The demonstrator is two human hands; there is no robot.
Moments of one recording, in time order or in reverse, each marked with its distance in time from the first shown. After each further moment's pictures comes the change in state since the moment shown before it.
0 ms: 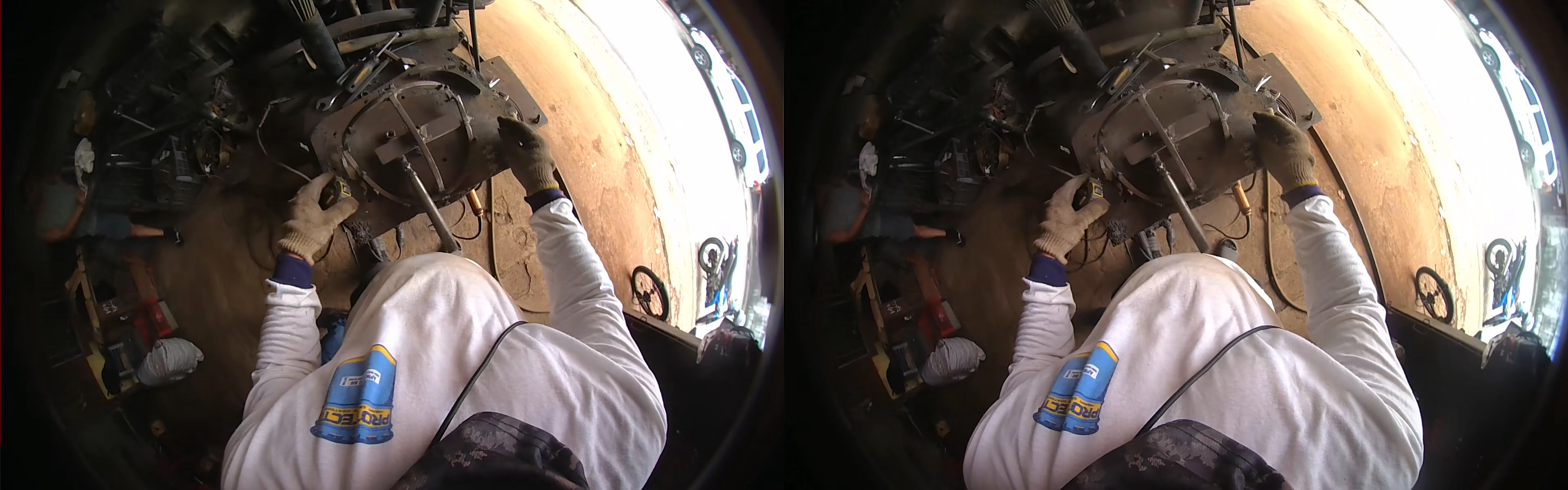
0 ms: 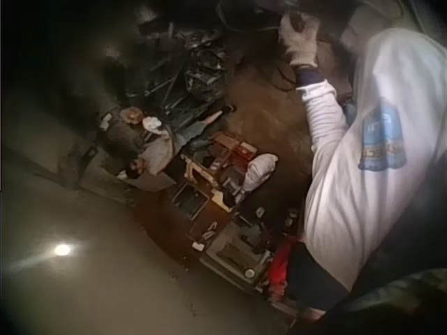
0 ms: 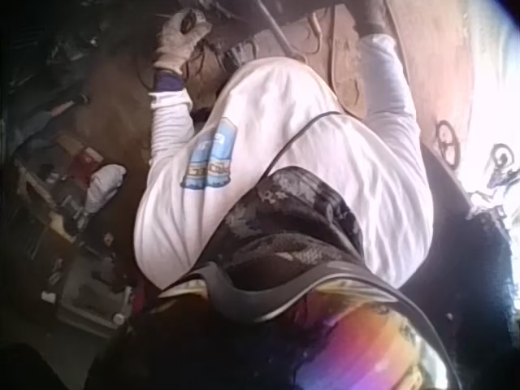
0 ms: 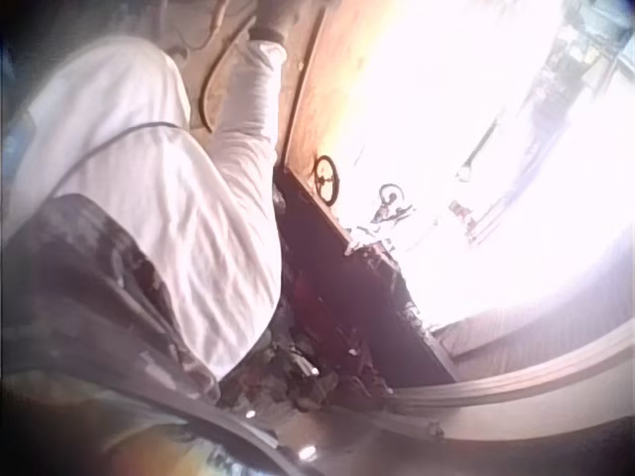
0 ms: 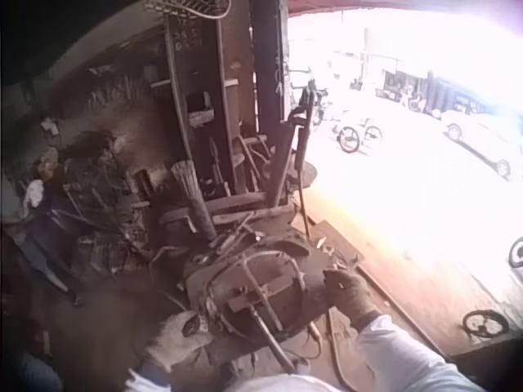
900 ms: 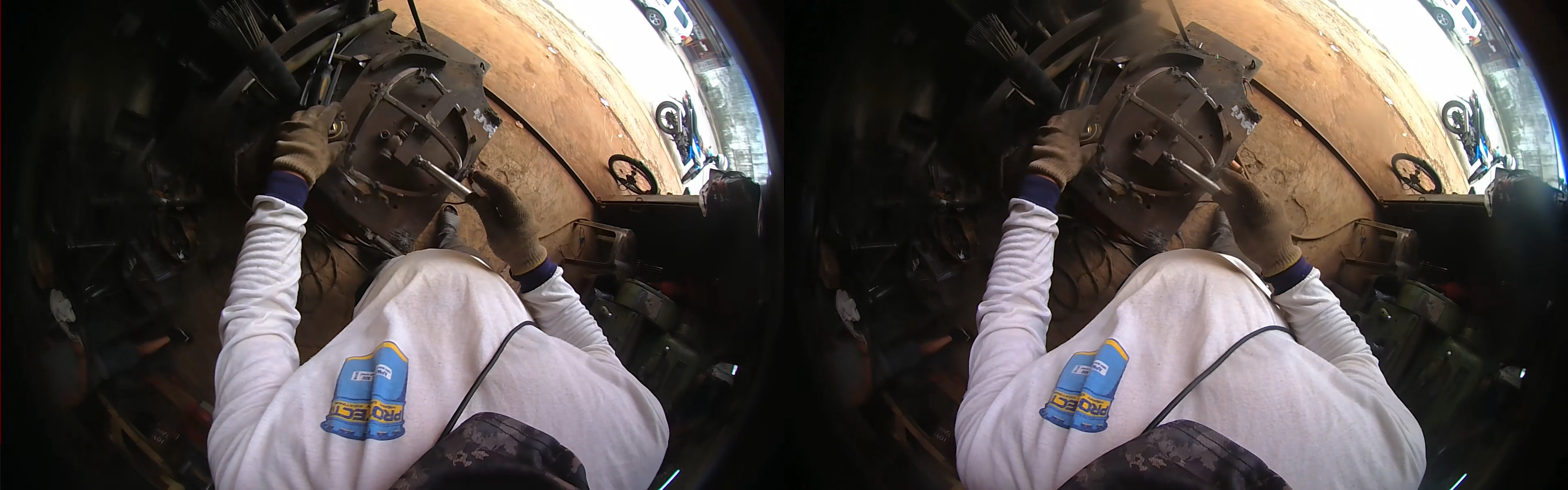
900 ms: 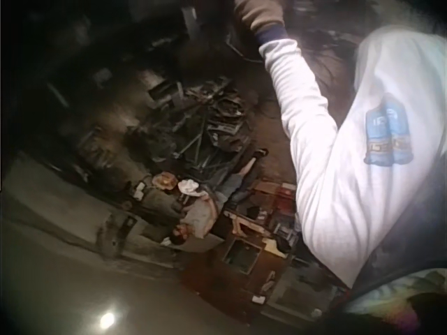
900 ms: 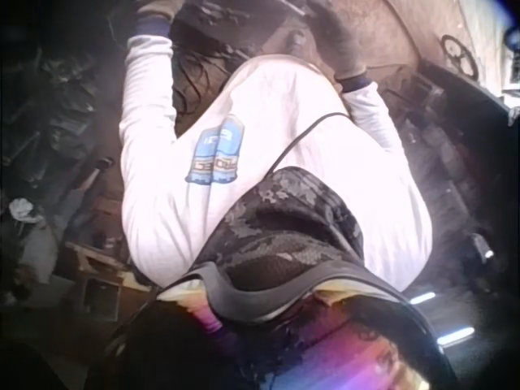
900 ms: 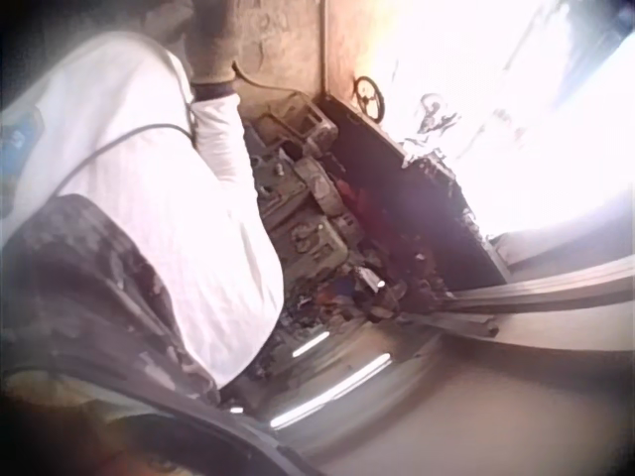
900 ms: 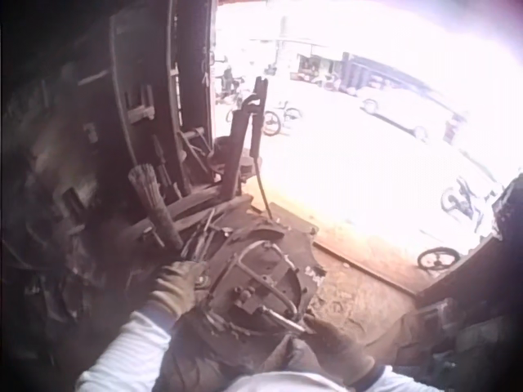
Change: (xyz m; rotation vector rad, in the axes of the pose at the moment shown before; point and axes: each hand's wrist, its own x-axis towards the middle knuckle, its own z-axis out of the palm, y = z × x) left_hand 0.210 -0.010 -0.011 0.444 -0.200 0.808; right_hand -0.172 -0.175 0.101 -0.167 0.160 0.167
